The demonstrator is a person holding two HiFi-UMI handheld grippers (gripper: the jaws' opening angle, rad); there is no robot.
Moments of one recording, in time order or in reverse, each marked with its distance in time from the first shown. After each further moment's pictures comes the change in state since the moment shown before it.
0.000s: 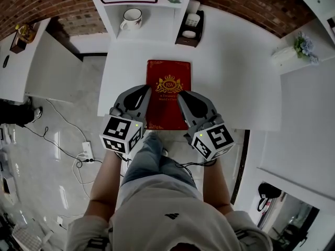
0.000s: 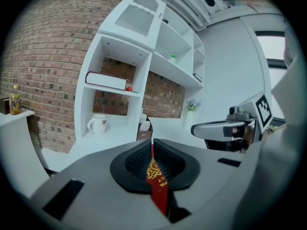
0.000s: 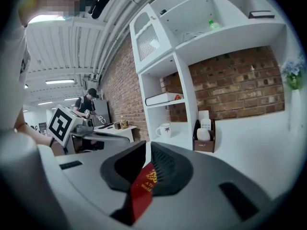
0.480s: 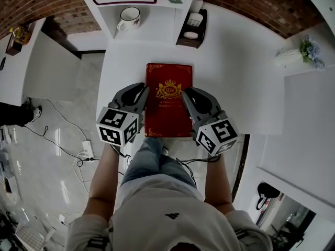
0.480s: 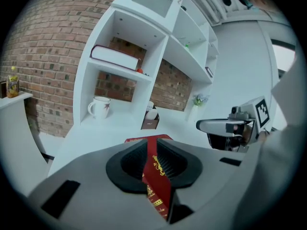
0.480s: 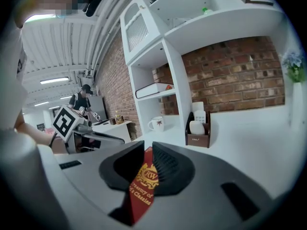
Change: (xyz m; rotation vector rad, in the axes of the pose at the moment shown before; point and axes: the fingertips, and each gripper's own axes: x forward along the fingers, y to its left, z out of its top) left arm 0.038 0.037 -0.029 -0.108 0.133 -0.012; right arm 0.027 -0.044 -0.017 0.037 0.078 -0.023
